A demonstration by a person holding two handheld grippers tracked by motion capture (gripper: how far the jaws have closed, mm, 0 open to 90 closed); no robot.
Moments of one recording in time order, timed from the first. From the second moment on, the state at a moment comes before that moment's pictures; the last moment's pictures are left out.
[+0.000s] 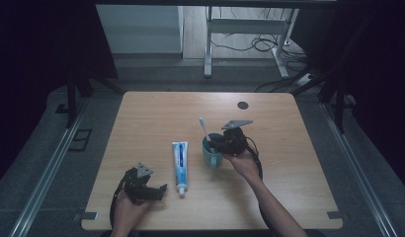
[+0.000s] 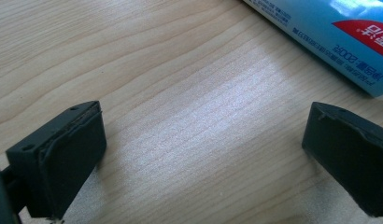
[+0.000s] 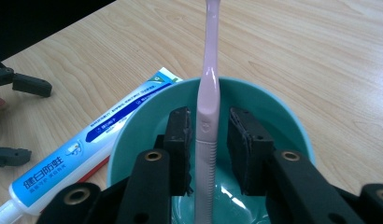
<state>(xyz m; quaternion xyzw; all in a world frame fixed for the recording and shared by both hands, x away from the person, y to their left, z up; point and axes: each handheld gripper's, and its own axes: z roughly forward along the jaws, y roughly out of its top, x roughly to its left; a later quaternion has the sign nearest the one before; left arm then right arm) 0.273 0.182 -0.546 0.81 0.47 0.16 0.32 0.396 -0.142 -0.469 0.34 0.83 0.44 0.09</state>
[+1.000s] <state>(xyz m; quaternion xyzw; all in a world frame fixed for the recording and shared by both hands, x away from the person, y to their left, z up) 0.274 0.182 -0.546 0.81 0.46 0.16 0.31 0.378 -0.157 -0.446 0.31 0.85 0.41 0.12</state>
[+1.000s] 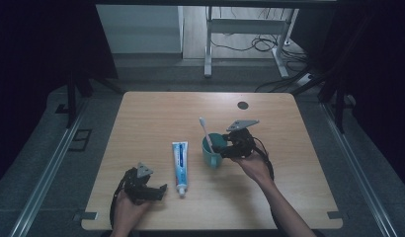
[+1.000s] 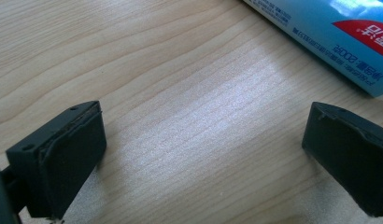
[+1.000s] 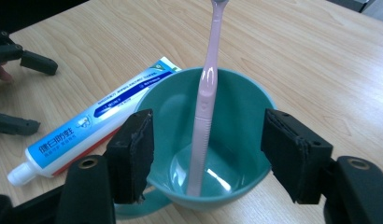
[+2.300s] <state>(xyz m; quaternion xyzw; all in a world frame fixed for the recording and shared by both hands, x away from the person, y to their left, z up) 0.273 0.182 -0.546 0.81 0.46 0.16 0.32 0.347 -0.200 -0.452 0.32 0.85 0.39 0.13</state>
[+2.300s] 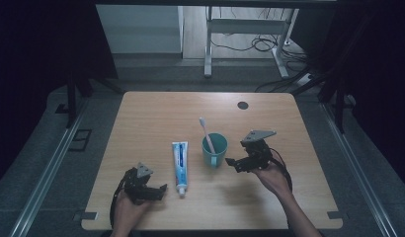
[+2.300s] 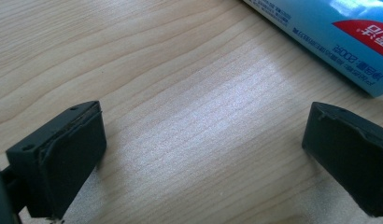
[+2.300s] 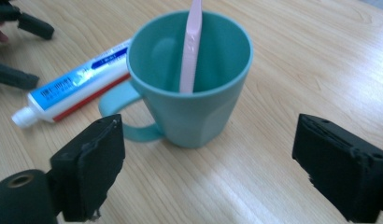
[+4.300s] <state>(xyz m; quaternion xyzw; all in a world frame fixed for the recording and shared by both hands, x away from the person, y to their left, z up) 0.273 0.182 -0.546 0.81 0.47 0.16 0.31 0.296 -0.271 -0.529 0.36 0.85 0.35 0.15</state>
